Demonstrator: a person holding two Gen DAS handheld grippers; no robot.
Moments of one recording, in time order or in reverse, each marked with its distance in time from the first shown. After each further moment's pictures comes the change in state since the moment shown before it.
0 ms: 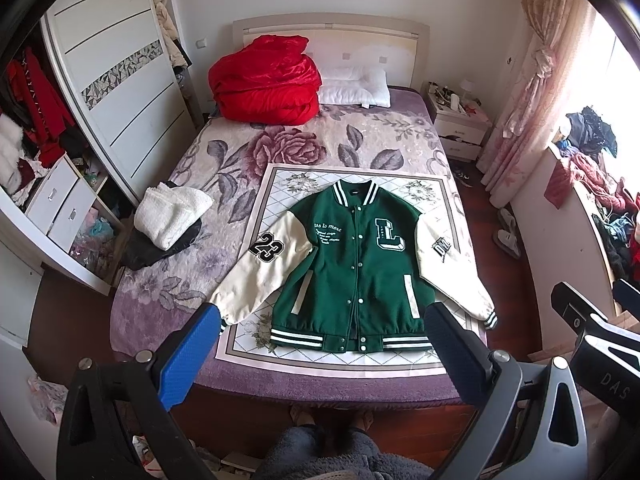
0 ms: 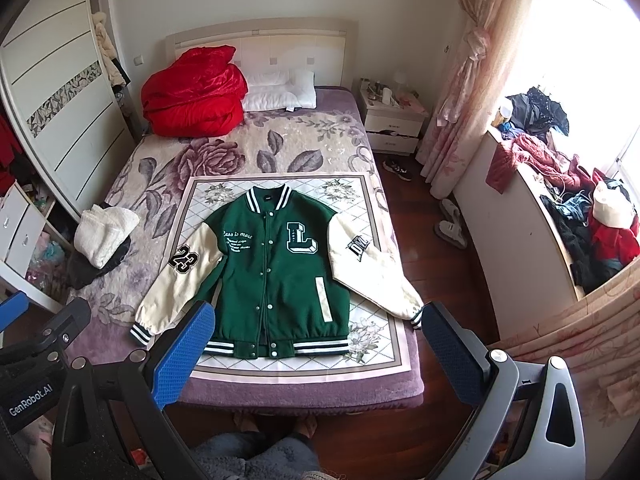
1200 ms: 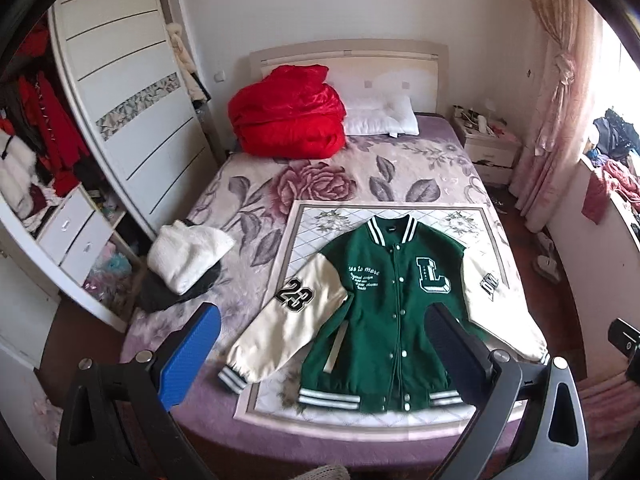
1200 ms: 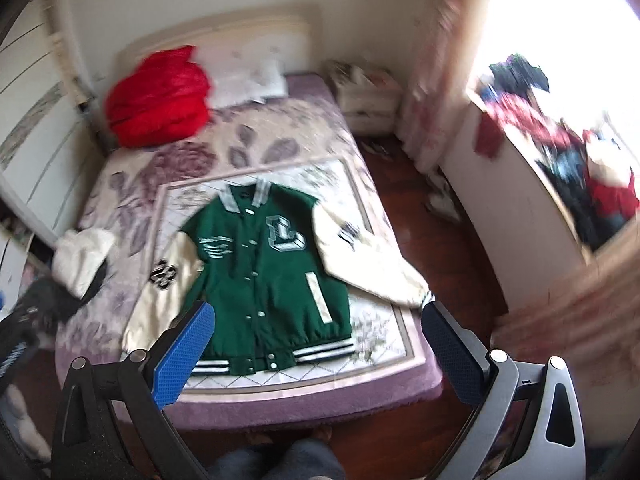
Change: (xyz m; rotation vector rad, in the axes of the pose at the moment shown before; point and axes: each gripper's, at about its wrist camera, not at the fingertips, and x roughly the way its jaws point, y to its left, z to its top) left arm 0.117 0.007 0.021 0.030 -0.151 0.106; right arm 0.108 -0.015 0.011 0.167 0.044 -0.048
